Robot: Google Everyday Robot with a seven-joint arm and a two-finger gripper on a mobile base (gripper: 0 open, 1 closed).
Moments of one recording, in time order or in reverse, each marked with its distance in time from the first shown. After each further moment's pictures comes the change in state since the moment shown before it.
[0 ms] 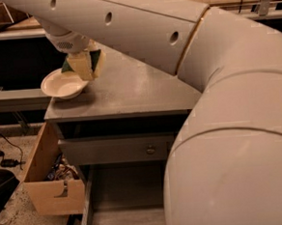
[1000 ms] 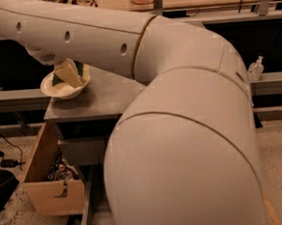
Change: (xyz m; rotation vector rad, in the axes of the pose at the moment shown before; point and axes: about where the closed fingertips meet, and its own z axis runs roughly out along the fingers) arm -0.051 0.011 0.022 0.022 0.089 -0.235
